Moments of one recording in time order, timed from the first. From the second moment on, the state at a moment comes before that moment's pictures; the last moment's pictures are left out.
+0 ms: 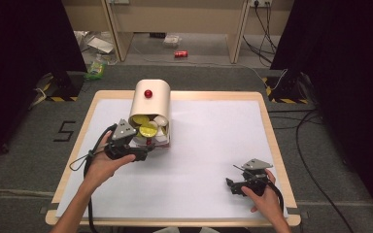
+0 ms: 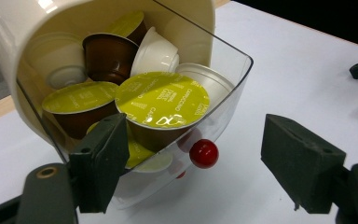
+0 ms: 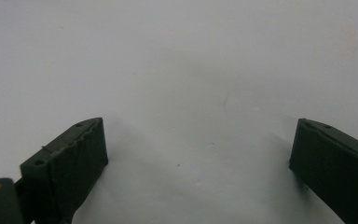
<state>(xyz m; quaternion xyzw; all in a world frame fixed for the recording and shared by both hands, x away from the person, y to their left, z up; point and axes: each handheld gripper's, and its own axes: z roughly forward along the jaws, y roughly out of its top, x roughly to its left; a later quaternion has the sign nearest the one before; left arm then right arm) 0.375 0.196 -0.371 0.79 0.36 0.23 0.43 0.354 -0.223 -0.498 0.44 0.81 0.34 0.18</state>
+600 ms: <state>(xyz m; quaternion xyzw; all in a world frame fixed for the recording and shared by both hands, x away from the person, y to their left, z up) 0.358 0.194 -0.377 0.79 0.35 0.24 0.43 0.354 -0.223 -0.498 0.44 0.81 0.34 0.18</state>
